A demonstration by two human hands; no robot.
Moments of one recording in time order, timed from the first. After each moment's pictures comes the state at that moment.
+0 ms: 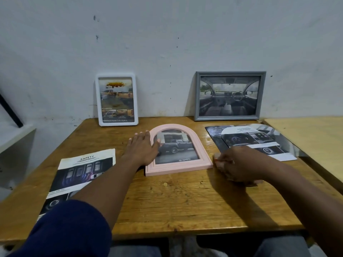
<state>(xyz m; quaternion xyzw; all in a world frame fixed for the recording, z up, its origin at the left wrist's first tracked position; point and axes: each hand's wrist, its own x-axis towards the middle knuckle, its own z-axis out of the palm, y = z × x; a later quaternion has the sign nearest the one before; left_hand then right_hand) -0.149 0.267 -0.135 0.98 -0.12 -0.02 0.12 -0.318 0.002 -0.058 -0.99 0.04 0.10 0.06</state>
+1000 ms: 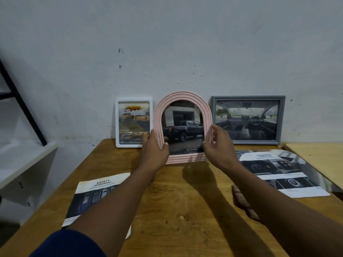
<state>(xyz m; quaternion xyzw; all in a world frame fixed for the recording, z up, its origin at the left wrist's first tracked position) -0.129 0.259 -0.085 0.87 -0.06 0.13 0.47 -0.196 0.060 -0.060 -0.88 0.05 -0.24 0.41</state>
